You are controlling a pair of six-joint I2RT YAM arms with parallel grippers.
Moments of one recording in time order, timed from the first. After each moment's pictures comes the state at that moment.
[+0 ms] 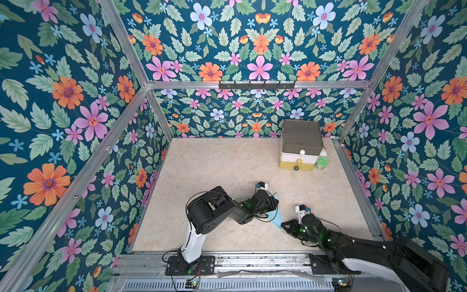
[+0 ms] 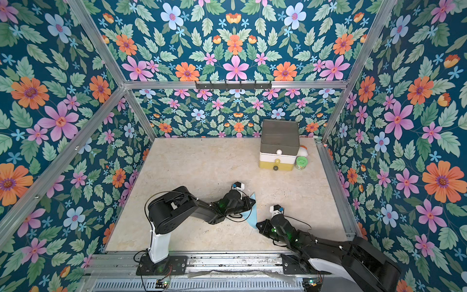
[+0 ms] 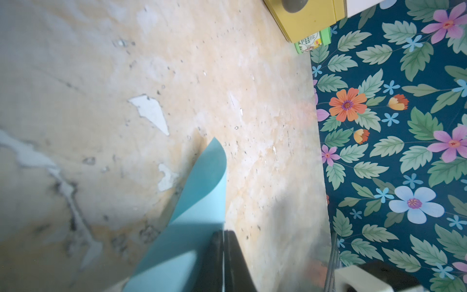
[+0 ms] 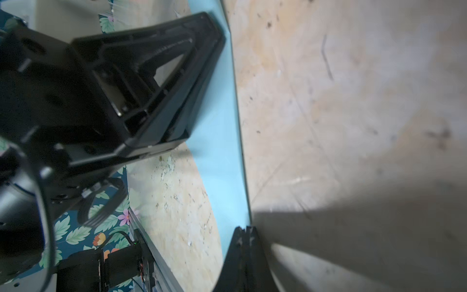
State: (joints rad) left arm -0.98 2.02 0.79 0.68 0.07 -1.07; right arm 0.89 0.95 0.00 0.28 -0.10 1.21
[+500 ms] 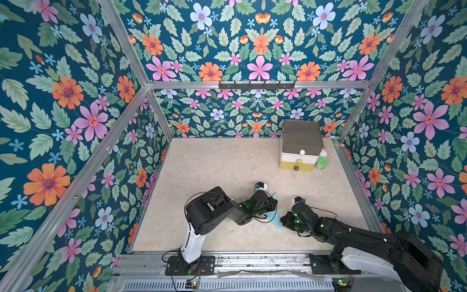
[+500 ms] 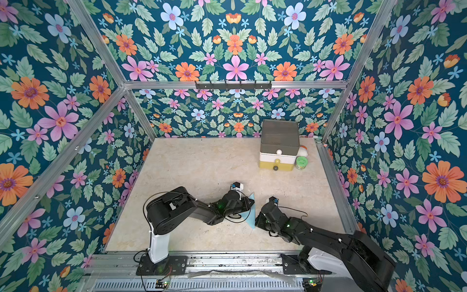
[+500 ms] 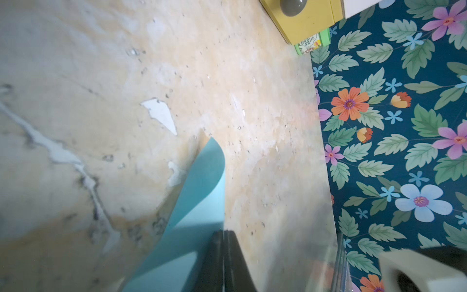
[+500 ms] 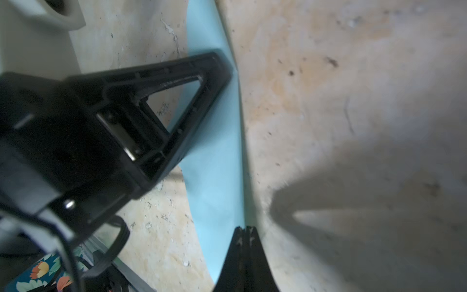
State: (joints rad) left arm -0.98 2.00 0.76 0.68 0.06 -1.04; right arm 0.86 1.15 0.32 -0.02 -0.05 1.09
